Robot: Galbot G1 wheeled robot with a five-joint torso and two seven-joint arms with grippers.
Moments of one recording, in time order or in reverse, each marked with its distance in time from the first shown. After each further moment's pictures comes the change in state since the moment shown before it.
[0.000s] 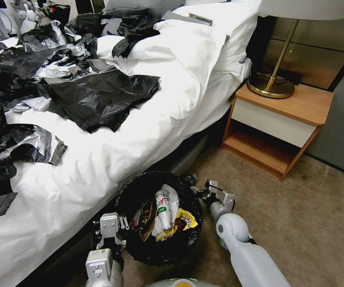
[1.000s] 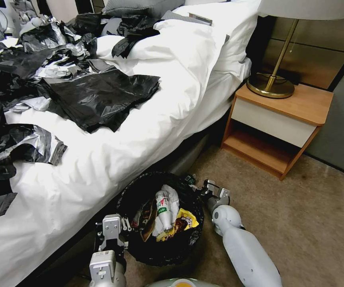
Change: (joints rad) left arm 0.014 -0.015 0.018 -0.007 0.035 -0.005 -0.002; right arm 0.170 0.062 0.024 -0.333 -0.020 0.024 -0.051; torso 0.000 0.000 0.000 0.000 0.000
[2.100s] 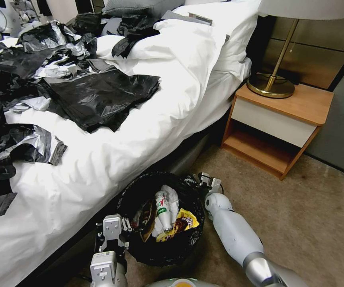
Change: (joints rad) left arm 0.010 -0.014 0.009 -0.006 0.018 -0.009 0.000; right arm 0.229 0.075 0.005 -0.350 -0.112 0.067 -0.020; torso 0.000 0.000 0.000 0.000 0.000
